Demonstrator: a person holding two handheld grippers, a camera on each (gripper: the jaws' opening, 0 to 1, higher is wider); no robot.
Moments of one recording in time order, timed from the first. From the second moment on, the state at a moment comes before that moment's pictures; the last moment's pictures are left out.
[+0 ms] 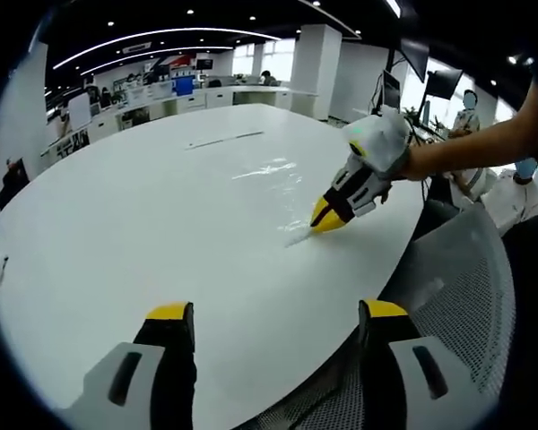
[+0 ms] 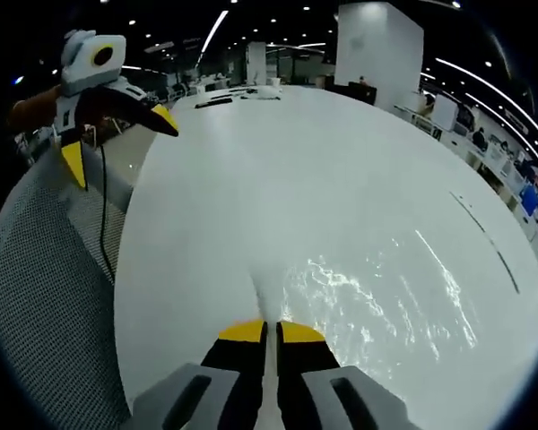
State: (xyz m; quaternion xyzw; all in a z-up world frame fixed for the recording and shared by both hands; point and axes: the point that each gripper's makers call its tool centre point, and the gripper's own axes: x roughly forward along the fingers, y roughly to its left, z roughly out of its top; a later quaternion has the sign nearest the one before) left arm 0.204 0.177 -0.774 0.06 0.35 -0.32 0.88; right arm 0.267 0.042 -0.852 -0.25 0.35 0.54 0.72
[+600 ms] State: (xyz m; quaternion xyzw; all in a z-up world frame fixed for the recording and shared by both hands) left arm 0.189 0.154 -0.778 0.06 0.33 -0.37 0.86; right arm 0.212 0.062 -0.830 -0.19 0.36 0.57 0.71
